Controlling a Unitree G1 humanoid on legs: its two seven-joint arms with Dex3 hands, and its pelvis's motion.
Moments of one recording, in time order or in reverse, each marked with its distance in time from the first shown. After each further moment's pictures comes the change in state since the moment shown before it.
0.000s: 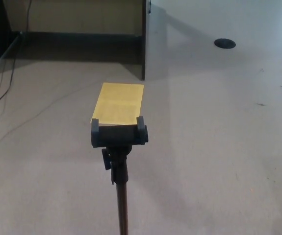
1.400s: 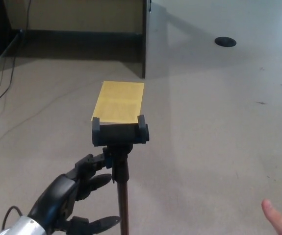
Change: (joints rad) left_arm -0.123 -0.178 -0.180 -0.919 -0.137 0.224 -0.193; right_arm -0.025 -0.001 0.004 0.058 -0.011 -0.110 -0.033
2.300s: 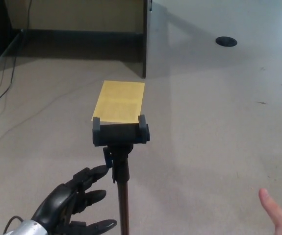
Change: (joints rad) left_arm -0.101 -0.013 -0.012 0.292 0.026 -0.017 0.017; right_arm -0.012 0.000 0.005 0.002 -0.002 -0.006 0.000
